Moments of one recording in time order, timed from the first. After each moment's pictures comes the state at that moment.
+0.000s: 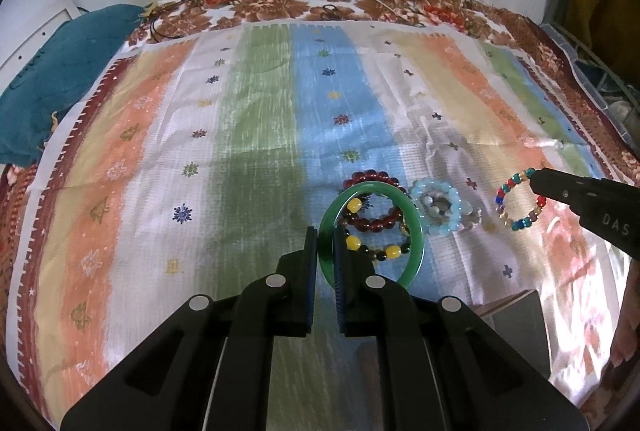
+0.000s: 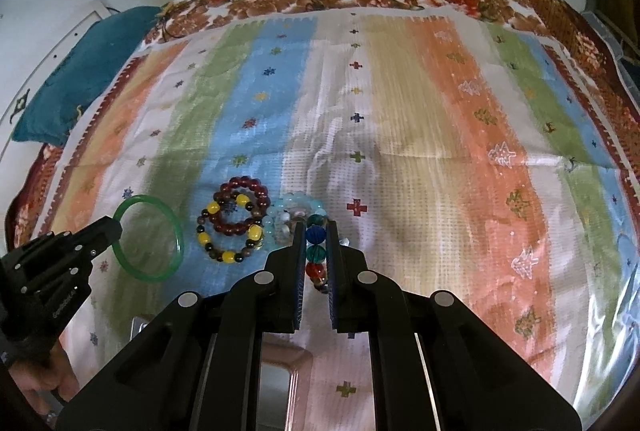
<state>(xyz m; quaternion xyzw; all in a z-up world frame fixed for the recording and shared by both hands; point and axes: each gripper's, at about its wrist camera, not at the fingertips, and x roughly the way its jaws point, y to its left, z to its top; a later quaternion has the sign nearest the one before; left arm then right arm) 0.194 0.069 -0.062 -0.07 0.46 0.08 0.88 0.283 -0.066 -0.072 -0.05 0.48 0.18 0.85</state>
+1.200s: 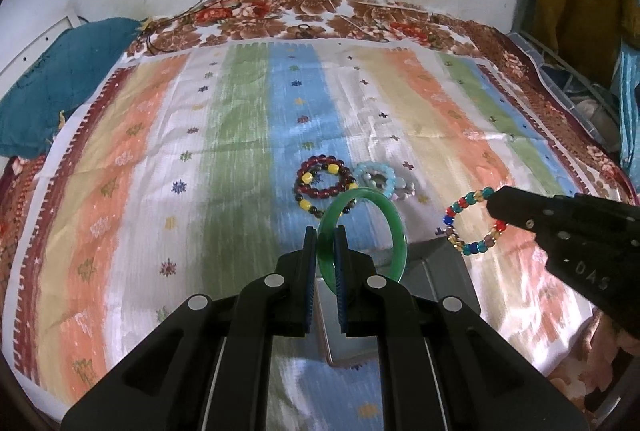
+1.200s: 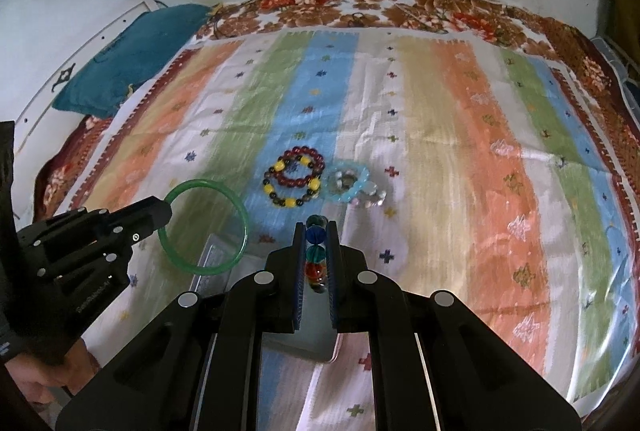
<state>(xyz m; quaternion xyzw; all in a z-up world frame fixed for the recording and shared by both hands) 0.123 0.026 -0.022 -0.08 0.43 0.05 0.90 0.187 -0.073 -0.034 -0.06 0.46 0.24 0.86</state>
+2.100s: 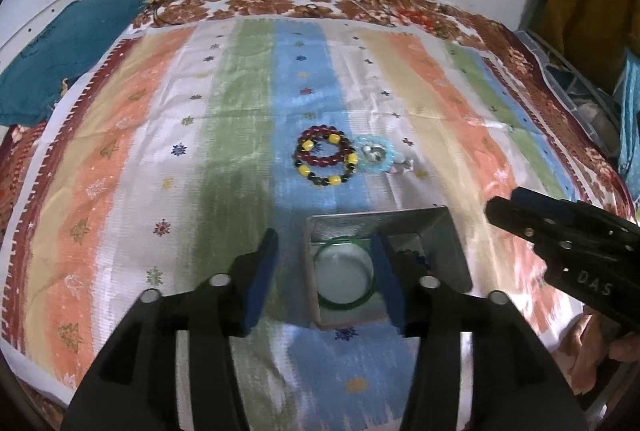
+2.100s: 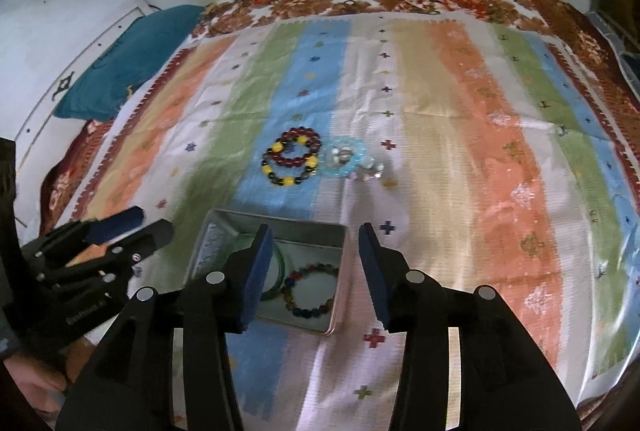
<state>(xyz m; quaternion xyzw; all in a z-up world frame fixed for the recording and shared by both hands) 0.108 0.027 -0.034 -0.11 0.45 0.06 0.88 0.175 -0.090 -0.046 -0.03 0.47 0.23 0.85</state>
